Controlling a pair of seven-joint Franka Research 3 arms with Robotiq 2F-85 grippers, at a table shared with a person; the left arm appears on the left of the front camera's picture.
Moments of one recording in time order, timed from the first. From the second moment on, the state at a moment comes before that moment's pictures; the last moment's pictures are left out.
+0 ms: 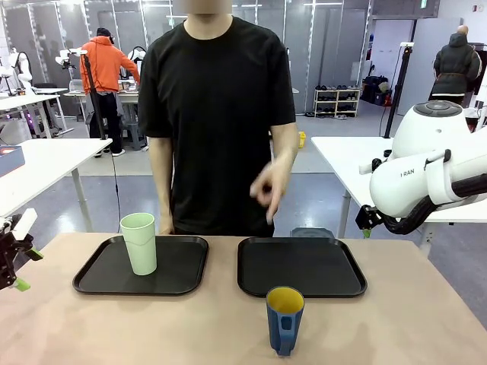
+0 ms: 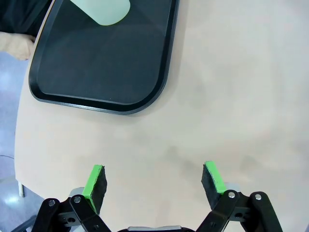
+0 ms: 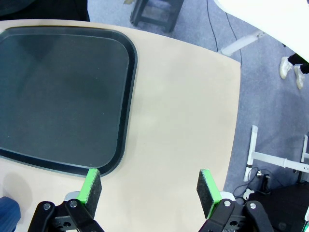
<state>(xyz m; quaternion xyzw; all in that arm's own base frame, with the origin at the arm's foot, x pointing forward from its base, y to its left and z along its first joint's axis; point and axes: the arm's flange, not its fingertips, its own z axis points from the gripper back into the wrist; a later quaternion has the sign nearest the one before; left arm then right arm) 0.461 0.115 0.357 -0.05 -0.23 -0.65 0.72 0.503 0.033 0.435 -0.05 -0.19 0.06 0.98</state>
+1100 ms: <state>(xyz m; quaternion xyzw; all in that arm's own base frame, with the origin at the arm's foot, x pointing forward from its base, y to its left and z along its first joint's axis) 0.461 0.115 0.357 -0.05 -0.23 -0.65 0.72 0.503 0.033 0.435 -0.07 -0.19 0.08 0.98</state>
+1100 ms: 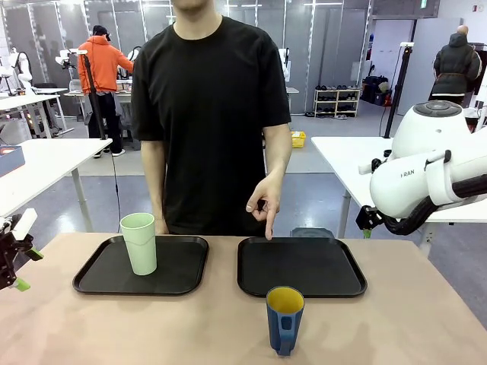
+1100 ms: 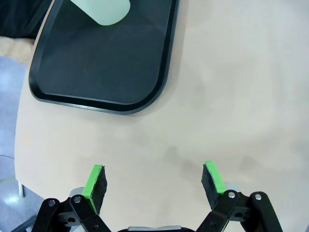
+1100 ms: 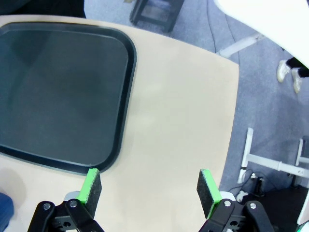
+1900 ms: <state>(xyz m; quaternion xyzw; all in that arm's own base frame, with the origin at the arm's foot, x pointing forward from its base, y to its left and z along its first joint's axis) 0.461 0.115 0.357 -0.05 -0.23 -0.65 0.72 0.508 0.044 0.474 -0.25 -0.05 0.60 0.76</state>
